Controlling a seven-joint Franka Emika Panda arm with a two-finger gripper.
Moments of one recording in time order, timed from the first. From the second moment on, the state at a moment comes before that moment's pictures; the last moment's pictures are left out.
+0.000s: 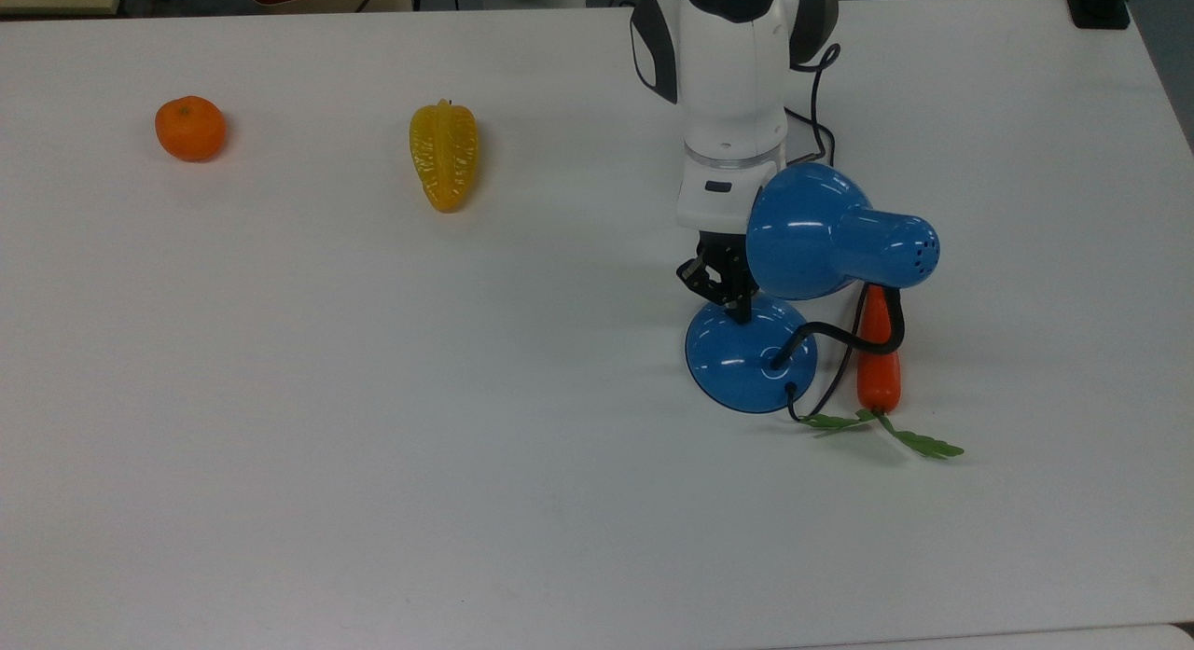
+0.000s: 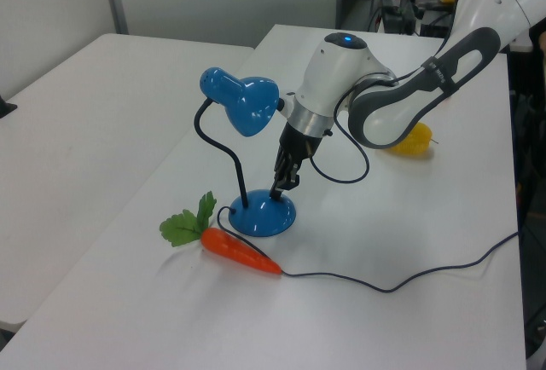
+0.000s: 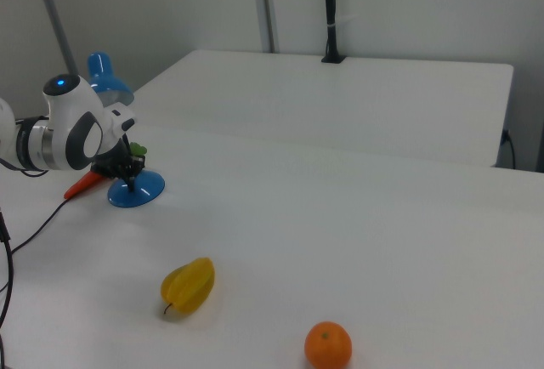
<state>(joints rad) 0.36 0.49 0.05 -1.76 0.01 2.65 -0.13</state>
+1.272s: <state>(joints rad) 0.34 0.37 0.05 -1.79 0.00 2.47 -0.13</state>
